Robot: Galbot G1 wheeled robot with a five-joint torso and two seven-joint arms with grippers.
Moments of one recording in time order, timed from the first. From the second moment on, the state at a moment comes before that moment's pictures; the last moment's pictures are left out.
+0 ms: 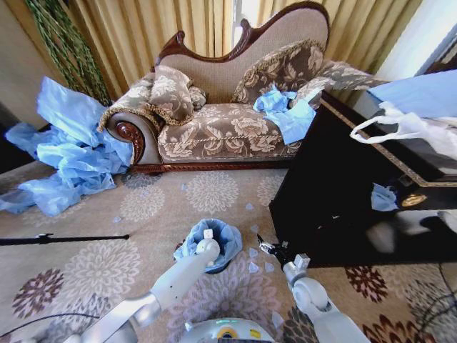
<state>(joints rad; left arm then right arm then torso) 0.65 -1.30 0.24 -1.19 -1.21 0.52 -0.78 -1.28 1.12 0.24 1.69 0.62 -0.03 0.03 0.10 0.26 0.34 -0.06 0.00</state>
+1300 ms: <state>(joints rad) 0.65 -1.24 0.12 -1.25 -1.33 0.58 -0.77 -1.33 1.13 0.25 1.71 0.58 -0.02 0.03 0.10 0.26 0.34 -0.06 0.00</state>
